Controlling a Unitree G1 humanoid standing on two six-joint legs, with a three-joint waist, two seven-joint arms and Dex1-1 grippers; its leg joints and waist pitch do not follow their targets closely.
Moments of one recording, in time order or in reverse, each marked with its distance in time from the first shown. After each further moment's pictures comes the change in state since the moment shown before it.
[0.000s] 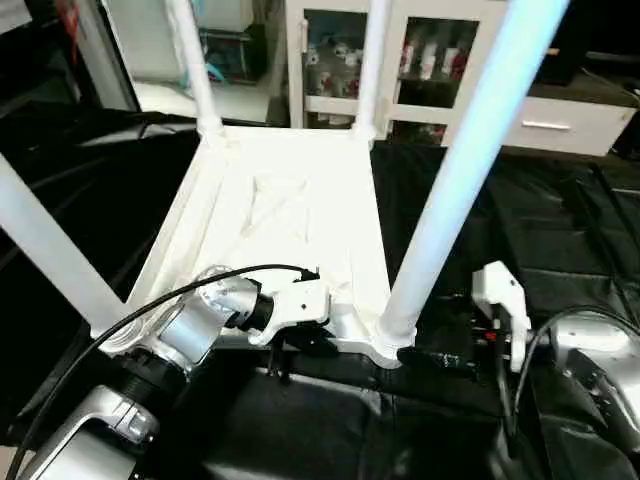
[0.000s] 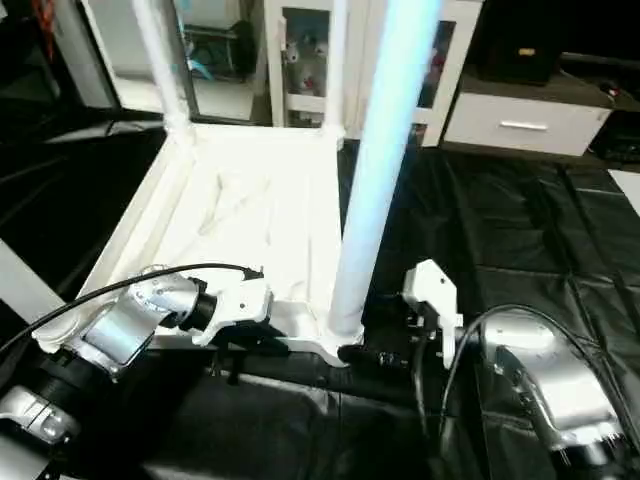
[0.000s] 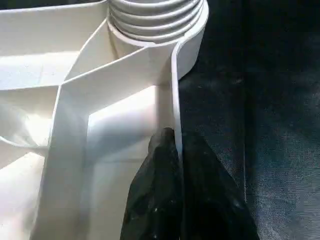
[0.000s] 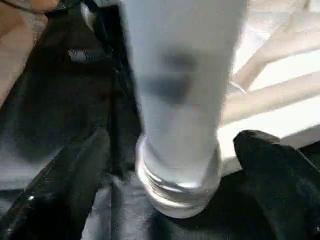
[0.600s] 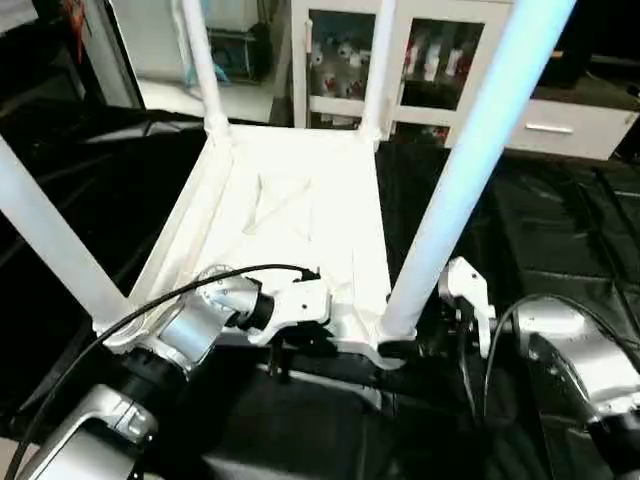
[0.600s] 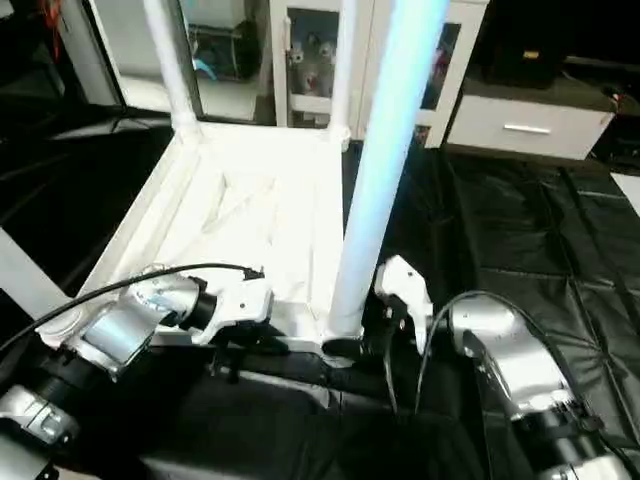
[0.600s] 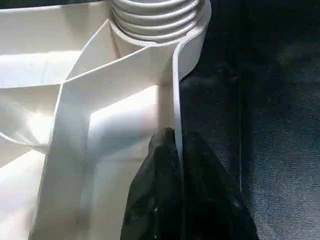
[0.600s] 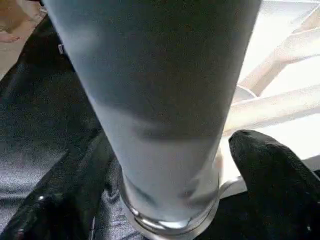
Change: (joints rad) left arm -0.001 0.001 0.003 -0.005 0.003 0.003 0.002; right arm -0.118 0.085 0.075 0.159 -0.063 -0.040 0.043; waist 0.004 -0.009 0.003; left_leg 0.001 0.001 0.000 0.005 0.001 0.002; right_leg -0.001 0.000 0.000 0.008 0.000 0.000
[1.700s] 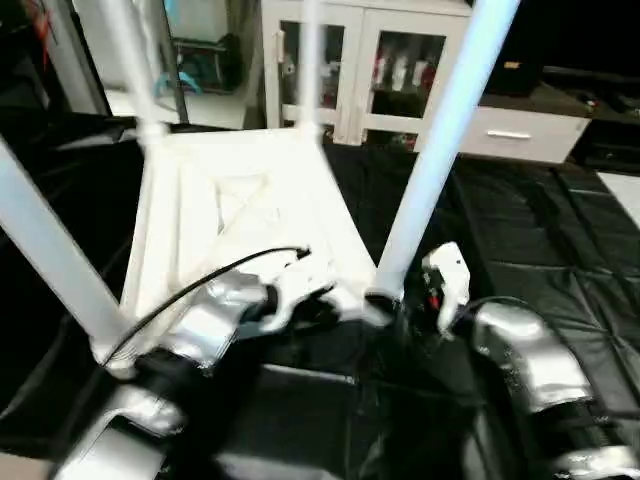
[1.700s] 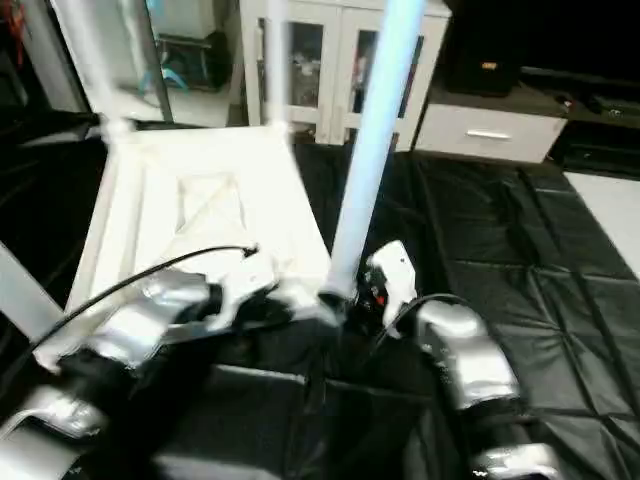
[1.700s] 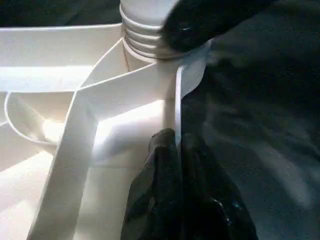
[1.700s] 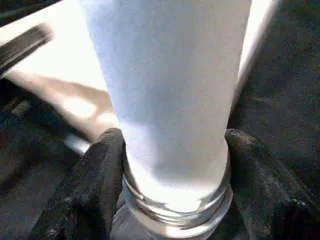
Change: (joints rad) left arm -0.037 -0.167 0.119 0.135 0.016 0.163 0.320; right arm -0.052 0.311 -0.143 0.249 -0.049 -0.006 -0.515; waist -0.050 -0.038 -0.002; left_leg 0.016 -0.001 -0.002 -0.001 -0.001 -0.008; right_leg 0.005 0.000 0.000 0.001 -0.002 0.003
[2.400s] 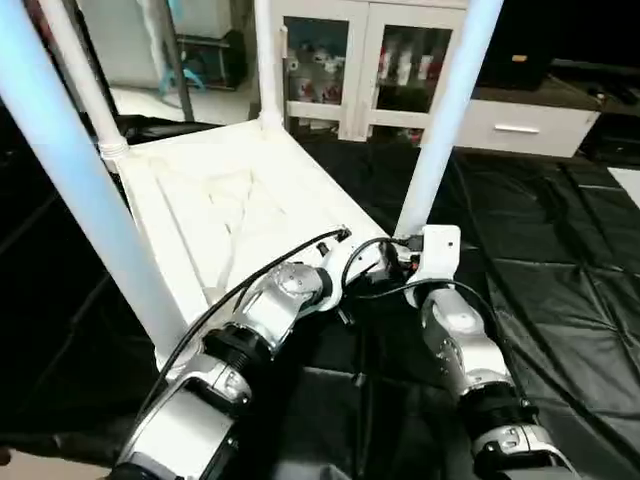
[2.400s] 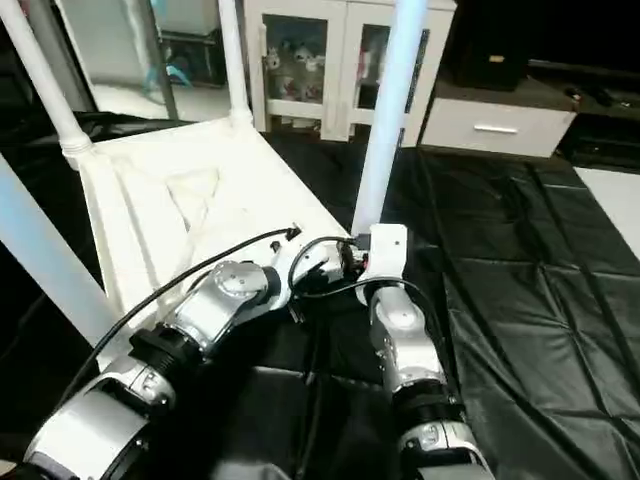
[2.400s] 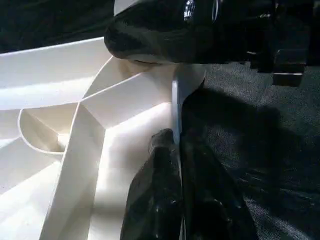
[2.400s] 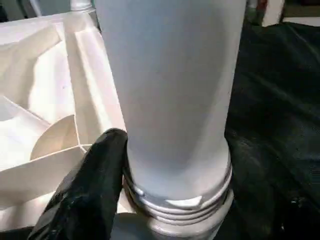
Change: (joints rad) left arm -0.150 -0.180 0.008 0.283 0.076 -0.096 0.343; right arm -0.102 0.234 -0.115 0.188 -0.119 -0.226 -0.543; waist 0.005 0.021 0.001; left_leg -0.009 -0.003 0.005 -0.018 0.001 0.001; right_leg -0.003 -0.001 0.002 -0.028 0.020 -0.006
